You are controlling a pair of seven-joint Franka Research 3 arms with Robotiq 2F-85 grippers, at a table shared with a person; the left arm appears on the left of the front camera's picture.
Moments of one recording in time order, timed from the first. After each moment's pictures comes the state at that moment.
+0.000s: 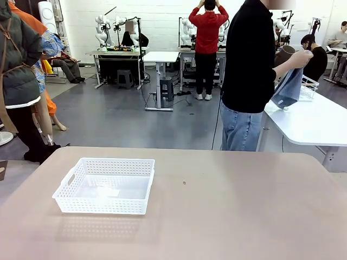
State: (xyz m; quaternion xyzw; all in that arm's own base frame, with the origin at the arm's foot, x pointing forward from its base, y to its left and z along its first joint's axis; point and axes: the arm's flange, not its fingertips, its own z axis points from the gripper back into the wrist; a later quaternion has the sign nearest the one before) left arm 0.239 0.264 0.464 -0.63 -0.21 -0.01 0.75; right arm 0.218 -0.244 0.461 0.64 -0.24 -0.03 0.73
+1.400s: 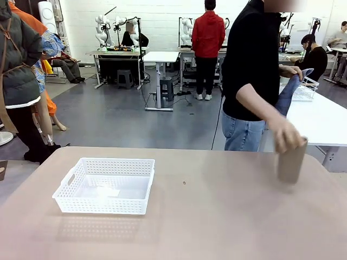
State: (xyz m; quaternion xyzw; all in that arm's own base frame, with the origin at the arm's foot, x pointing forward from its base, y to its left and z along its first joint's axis) left arm 0.239 0.264 0.464 -0.63 -0.21 -0.01 0.75; right arm 0.218 -0.244 0.460 0.64 -0.24 -0.03 0.73
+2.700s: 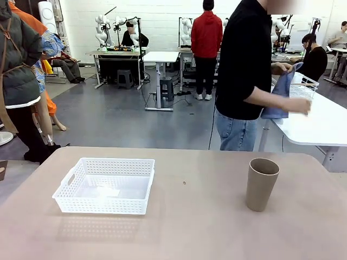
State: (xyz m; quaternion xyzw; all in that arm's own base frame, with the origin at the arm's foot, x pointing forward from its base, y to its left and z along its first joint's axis) left arm 0.252 0.226 0.499 -0.46 -0.19 -0.07 0.87; right arm 0.211 -0.192 0.461 0.51 -0.20 0.22 0.80
